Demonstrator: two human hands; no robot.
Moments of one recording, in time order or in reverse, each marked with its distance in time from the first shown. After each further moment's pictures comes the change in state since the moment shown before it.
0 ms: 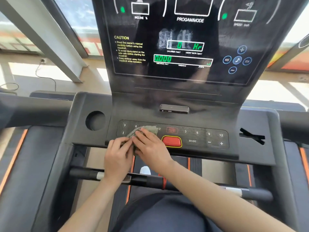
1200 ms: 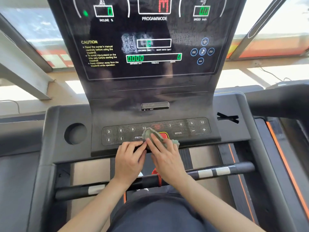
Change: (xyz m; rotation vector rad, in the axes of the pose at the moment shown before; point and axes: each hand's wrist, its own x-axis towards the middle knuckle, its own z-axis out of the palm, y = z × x) left_hand 0.002 0.028 0.041 -0.146 -0.025 0.362; right_hand -0.076 -0.009 -0.031 -0.207 0.043 0.440
